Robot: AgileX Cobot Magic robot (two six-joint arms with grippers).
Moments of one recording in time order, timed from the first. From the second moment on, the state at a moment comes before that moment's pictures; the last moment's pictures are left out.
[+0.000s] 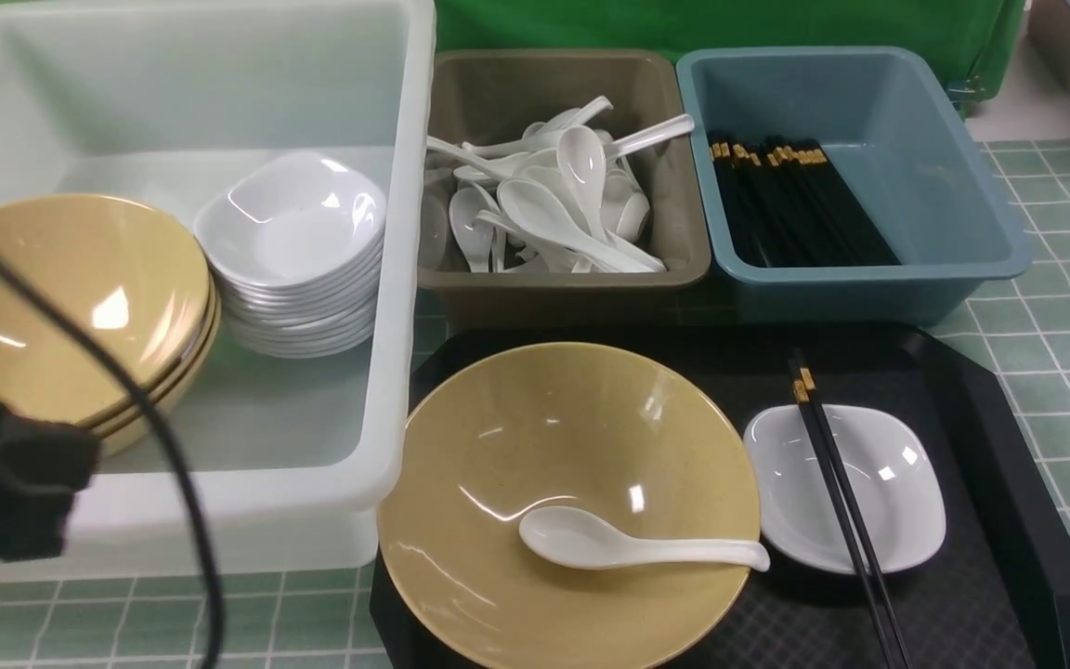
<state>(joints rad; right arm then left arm) 0.24 0.79 -0.82 0.06 1.09 -0.14 -0.21 0.87 -0.96 -0.19 1.13 0.27</state>
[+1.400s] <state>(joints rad) 0.40 1.76 -1.12 0.01 0.87 0.10 -0.66 1.35 -1.20 -0.03 1.05 0.27</state>
